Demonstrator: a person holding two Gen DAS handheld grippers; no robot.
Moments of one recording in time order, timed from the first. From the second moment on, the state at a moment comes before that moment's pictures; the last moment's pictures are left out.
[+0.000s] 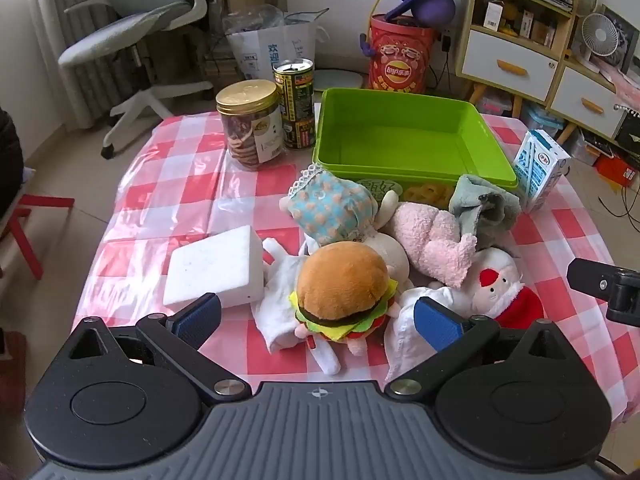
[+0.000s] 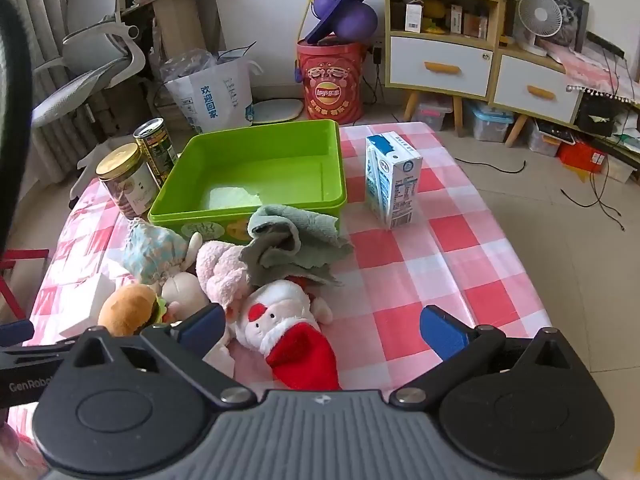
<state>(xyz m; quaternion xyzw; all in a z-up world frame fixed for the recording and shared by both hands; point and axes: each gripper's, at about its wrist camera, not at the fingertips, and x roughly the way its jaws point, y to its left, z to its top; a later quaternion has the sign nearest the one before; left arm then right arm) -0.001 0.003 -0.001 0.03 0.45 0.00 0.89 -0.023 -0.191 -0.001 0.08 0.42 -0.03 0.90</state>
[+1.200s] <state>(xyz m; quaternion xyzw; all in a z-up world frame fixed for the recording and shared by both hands) -0.007 0.013 0.008 0.02 0.44 -0.01 0.90 -0.027 -0.186 0.006 0.07 0.42 -0.04 0.91</state>
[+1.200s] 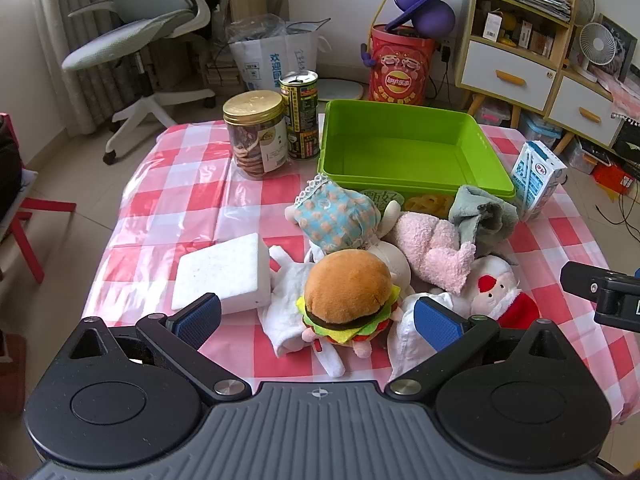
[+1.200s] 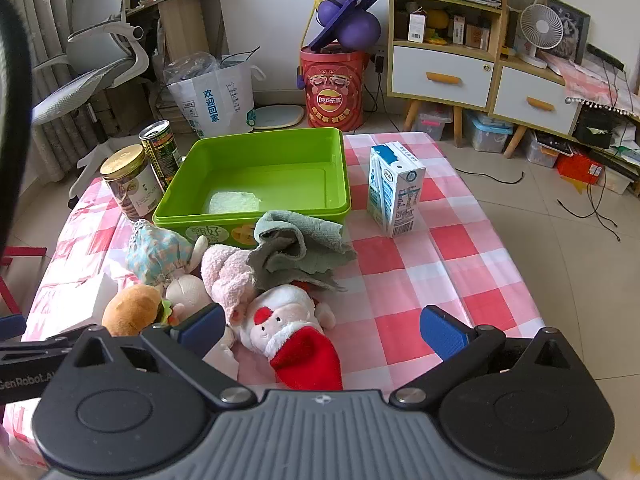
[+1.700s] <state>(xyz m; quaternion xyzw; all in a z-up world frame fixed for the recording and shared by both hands) -0.006 0.014 0.007 0.02 0.44 -0.01 0.90 -0.027 -0.184 0.006 0.07 0.42 -0.03 0.91</state>
